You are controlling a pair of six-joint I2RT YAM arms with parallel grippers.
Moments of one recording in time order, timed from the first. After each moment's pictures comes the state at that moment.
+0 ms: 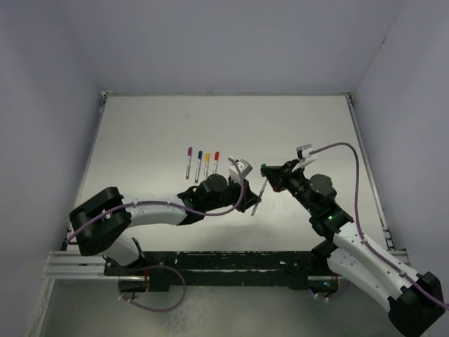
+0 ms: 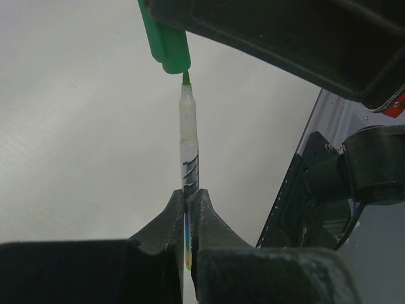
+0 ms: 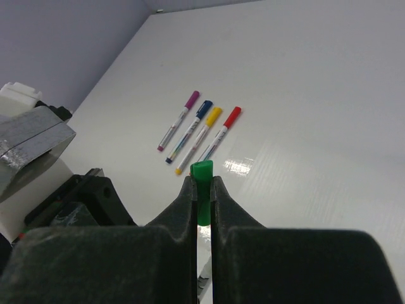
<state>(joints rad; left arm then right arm) -1.04 1.51 0.70 0.52 0.08 -0.52 0.56 0.73 0.42 0.23 -0.02 0.43</state>
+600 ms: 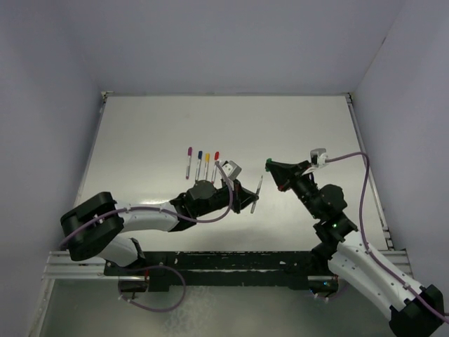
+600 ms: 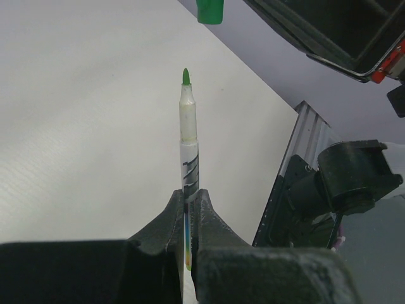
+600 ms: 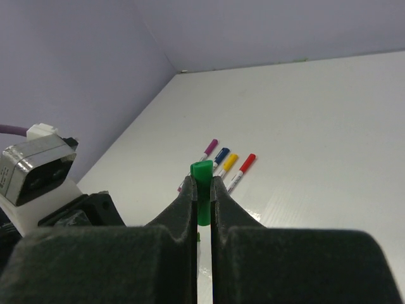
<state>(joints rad) -1.05 1.46 0.59 0.75 0.07 -0.52 0.56 0.59 0.34 0.39 0.01 0.47</state>
